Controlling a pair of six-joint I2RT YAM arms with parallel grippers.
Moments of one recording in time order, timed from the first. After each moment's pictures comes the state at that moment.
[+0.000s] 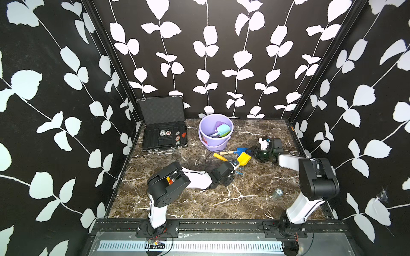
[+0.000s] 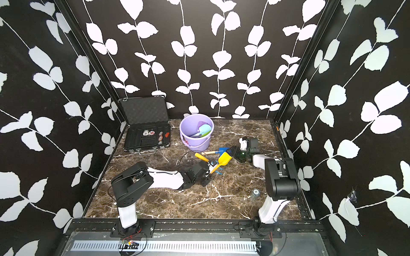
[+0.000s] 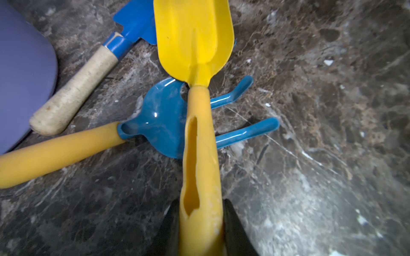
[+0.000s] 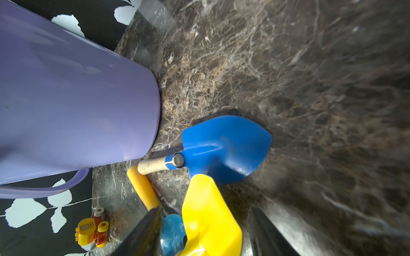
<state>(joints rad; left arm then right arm) -1.03 1.85 0.90 0.21 -0.16 -0.01 0.07 1.71 0.85 0.05 -0.63 0.53</state>
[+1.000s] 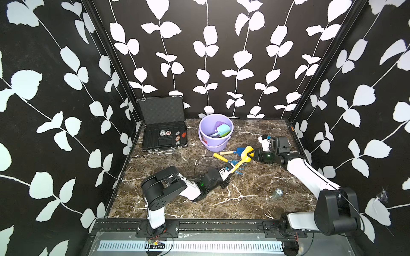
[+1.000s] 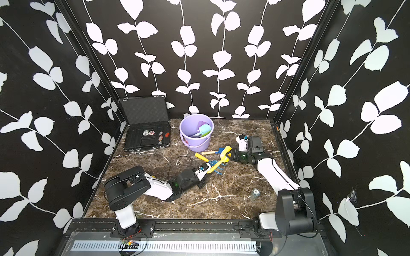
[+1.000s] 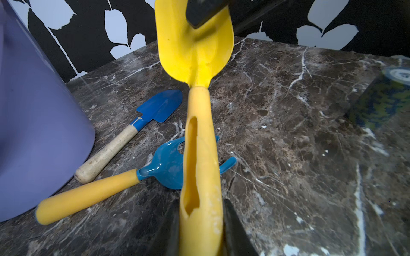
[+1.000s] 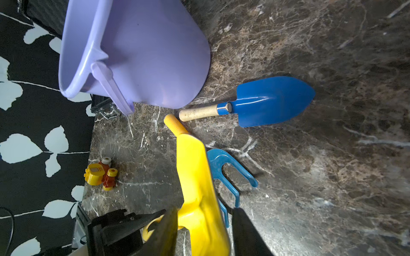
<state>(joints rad) -1.03 1.80 0.58 0.91 -0.07 0.09 0.15 1.36 0.87 -0.37 -0.60 0.35</state>
